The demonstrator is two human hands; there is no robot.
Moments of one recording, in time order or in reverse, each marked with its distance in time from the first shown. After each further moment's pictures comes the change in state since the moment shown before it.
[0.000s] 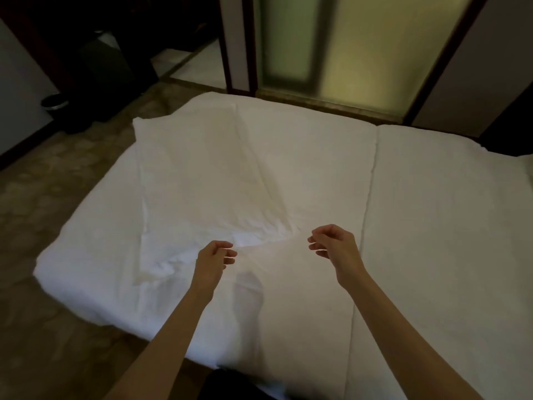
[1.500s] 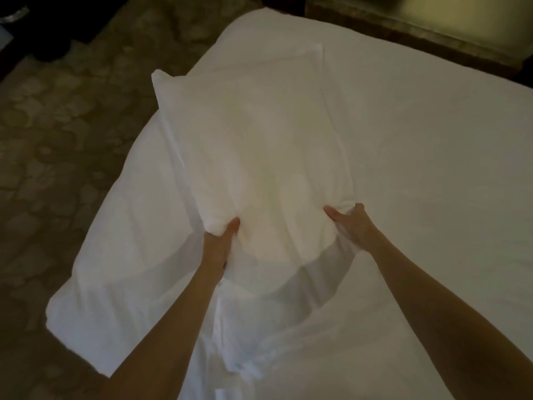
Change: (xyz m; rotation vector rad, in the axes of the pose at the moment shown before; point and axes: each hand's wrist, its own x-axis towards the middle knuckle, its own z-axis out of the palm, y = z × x) left_hand 0.459 -0.039 -0.177 -0.191 0.131 -0.350; right_hand 0.407 0.068 0.319 -0.552 0.048 0.430
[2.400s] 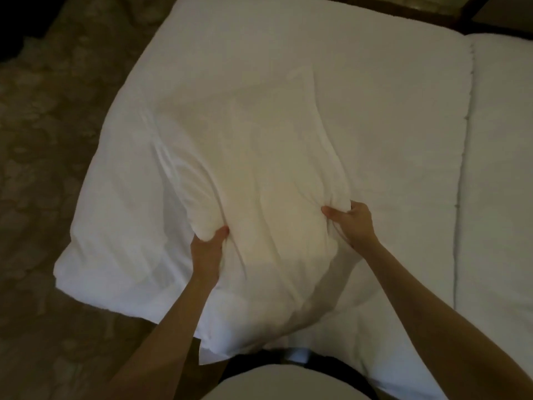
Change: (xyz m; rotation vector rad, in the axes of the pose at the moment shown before) left_hand -0.173 -0.080 -0.026 0.028 0.035 0.063; right_hand -0.179 0.139 -0.067 0.225 0.172 -0.225
